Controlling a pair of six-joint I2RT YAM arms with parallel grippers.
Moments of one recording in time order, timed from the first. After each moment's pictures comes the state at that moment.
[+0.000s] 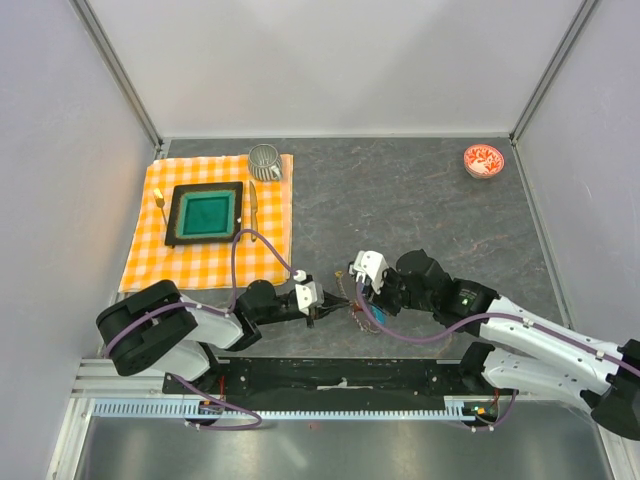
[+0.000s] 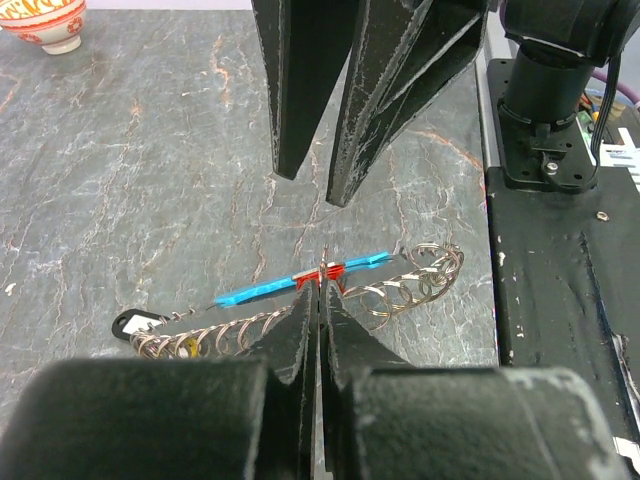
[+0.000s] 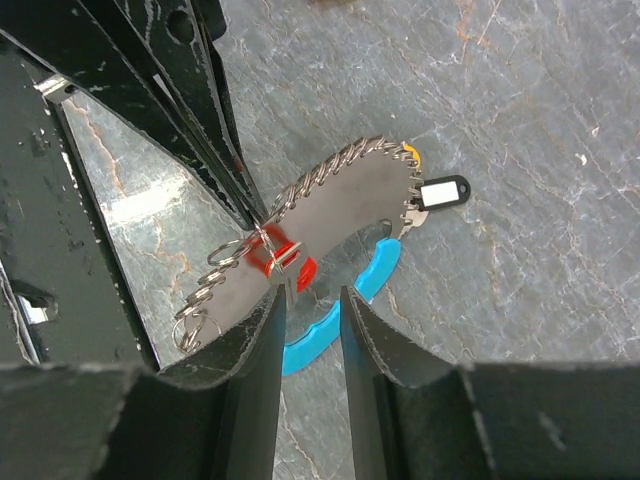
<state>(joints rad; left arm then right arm) -0.95 1.43 0.19 1.24 0.45 0.10 0.94 0.91 0.66 -0.35 -0.13 -0.22</state>
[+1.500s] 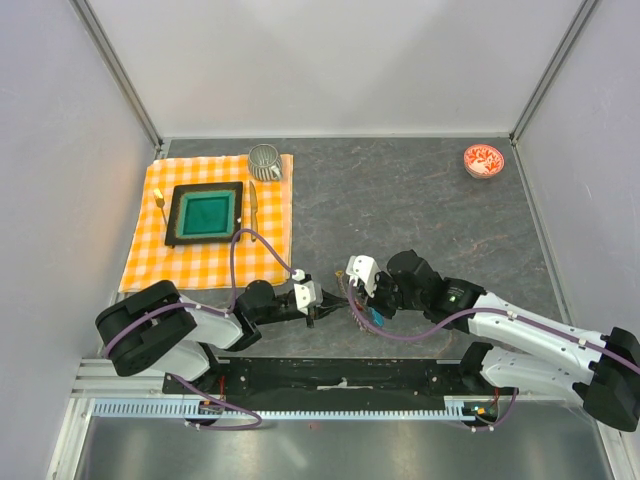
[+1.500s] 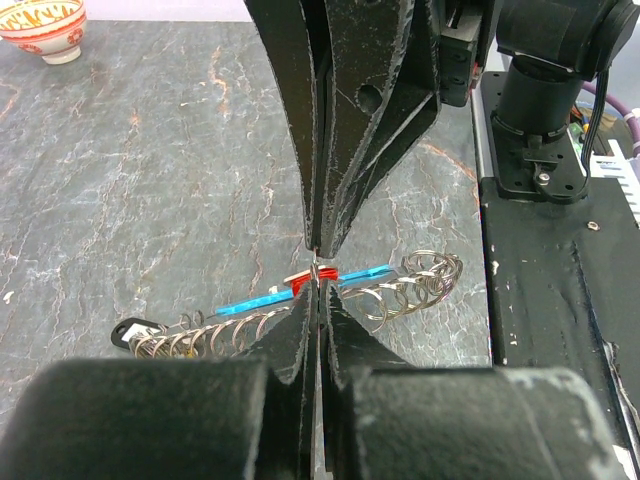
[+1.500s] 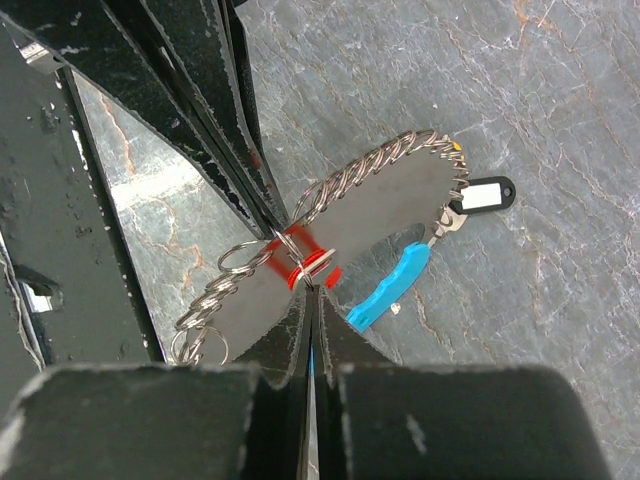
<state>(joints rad) -0.95 1.43 0.19 1.25 0.46 0.08 0.93 1.00 0.63 -0.30 -0.21 -0.24</state>
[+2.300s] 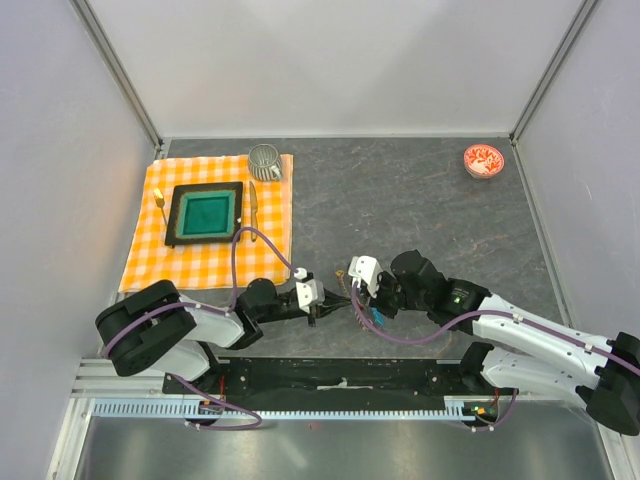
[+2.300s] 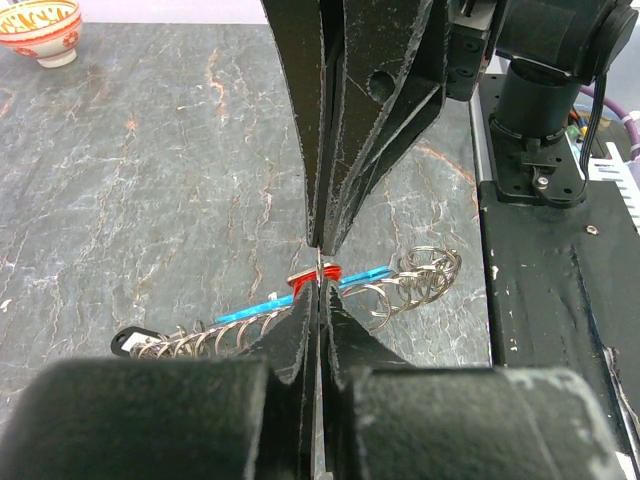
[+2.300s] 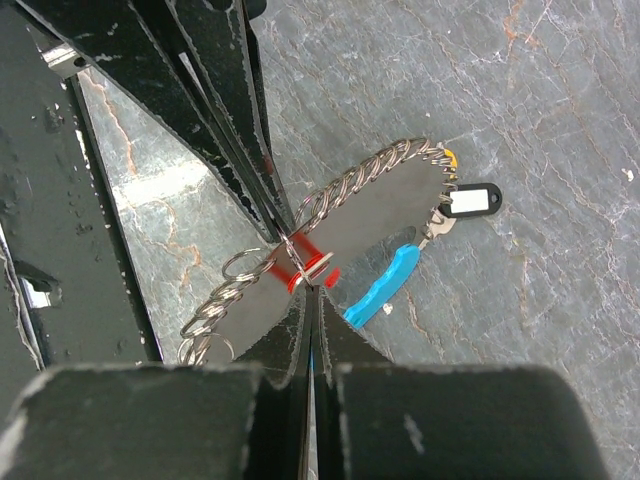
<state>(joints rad) -0.94 1.43 0.21 1.24 0.46 0.08 0.92 0.96 0.63 -0.31 -0.21 -0.26</state>
